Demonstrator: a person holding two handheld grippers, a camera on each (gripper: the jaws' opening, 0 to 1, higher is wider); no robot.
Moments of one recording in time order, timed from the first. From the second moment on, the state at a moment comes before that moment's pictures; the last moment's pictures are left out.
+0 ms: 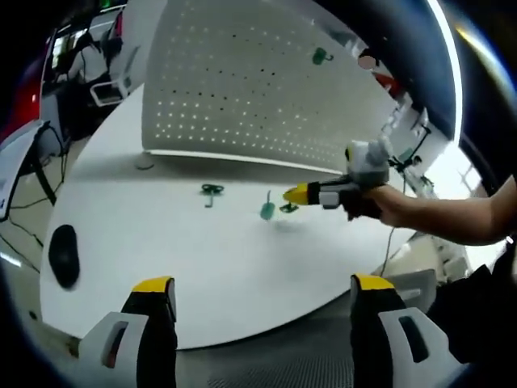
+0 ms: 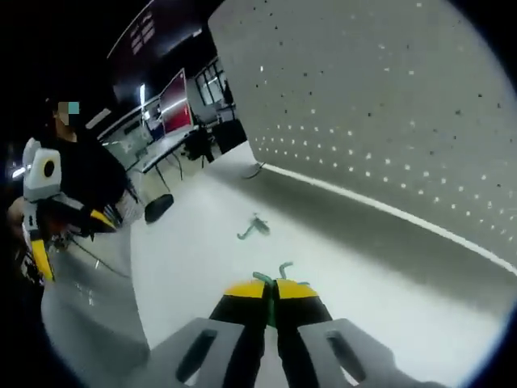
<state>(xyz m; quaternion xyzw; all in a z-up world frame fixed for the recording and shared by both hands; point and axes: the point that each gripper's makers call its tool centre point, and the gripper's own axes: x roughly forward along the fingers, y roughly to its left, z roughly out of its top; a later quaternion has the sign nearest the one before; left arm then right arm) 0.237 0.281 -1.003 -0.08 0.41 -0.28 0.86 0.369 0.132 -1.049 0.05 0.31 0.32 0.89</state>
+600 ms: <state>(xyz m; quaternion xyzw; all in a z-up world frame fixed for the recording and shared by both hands) 0.290 0.262 -0.959 -0.10 0.35 -0.25 0.90 0.366 0.158 -0.934 0.19 0.19 0.30 0.92</state>
